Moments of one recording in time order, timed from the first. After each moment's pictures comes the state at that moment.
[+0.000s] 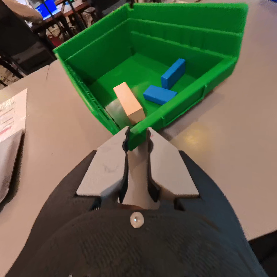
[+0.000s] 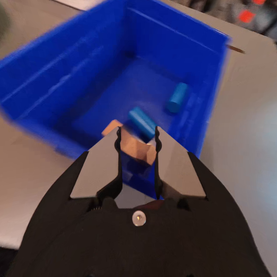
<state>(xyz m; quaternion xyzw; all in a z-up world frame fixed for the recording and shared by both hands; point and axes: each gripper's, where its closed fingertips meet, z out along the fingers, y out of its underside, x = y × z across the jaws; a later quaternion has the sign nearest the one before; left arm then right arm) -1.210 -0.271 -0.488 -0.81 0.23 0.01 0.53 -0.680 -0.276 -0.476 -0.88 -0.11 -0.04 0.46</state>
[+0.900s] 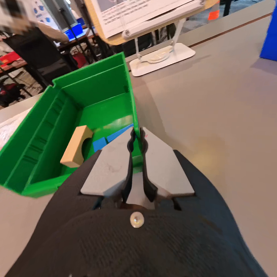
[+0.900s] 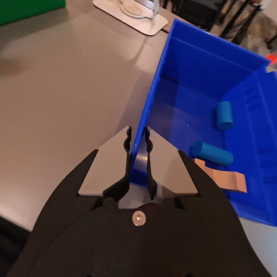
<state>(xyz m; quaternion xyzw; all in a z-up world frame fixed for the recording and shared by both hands) -1.108 -0.230 -0.461 -0.79 0.18 0.04 0.58 -0.749 -0.288 -0.483 -0.84 -0.22 0.00 0.49</state>
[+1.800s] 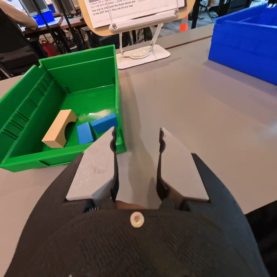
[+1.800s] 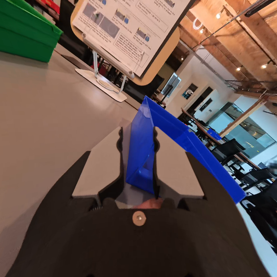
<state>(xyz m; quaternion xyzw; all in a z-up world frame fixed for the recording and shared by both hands) -1.116 -0.294 -0.461 -0.80 0.20 -0.06 0.57 -0.786 -0.300 -0.442 -0.66 -0.23 -0.19 0.69</state>
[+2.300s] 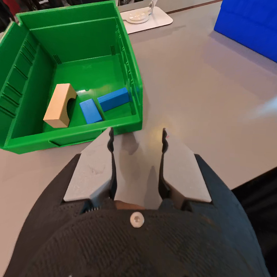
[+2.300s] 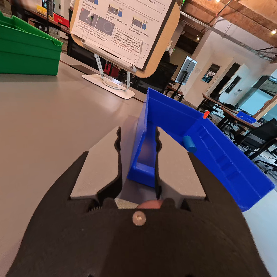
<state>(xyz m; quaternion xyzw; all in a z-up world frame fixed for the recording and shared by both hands) -1.152 -0.300 -0.478 -0.84 0.21 -0.09 0.49 -0.767 -0.294 -0.444 -0.70 -0.19 -0.09 0.69</state>
